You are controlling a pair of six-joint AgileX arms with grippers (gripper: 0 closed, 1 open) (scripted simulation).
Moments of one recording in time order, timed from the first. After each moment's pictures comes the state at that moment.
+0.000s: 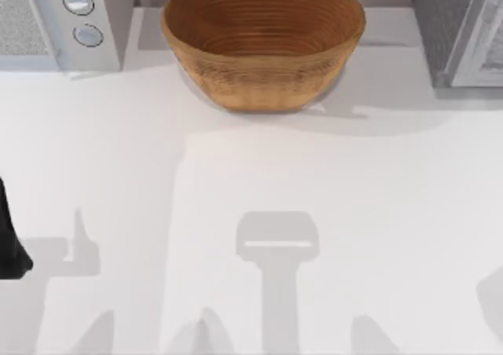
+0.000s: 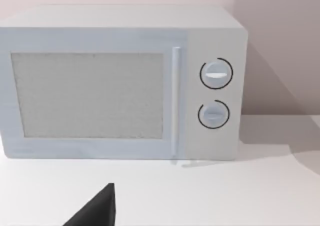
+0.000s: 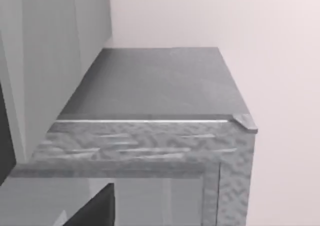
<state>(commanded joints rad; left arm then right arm) 0.00 0.00 0.00 0.00 0.00 0.00 -1.04 1.35 1.72 -0.36 -1.04 0.02</state>
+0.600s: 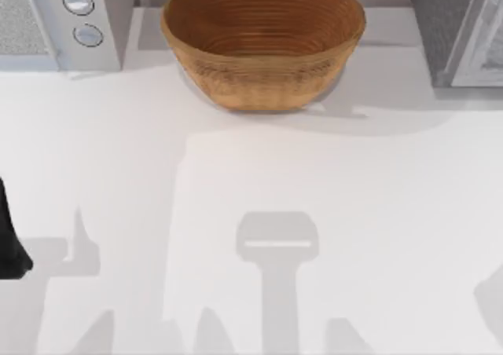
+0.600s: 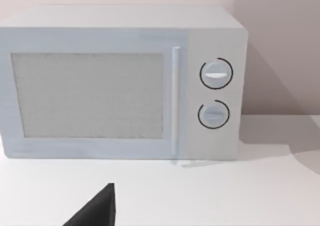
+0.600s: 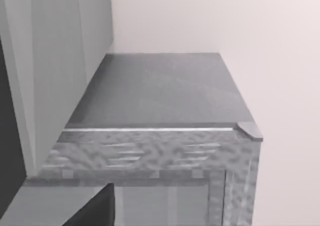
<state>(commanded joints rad) 0.00 0.00 0.00 0.00 0.00 0.00 -1.01 1.35 1.75 -0.39 -1.01 0.03</state>
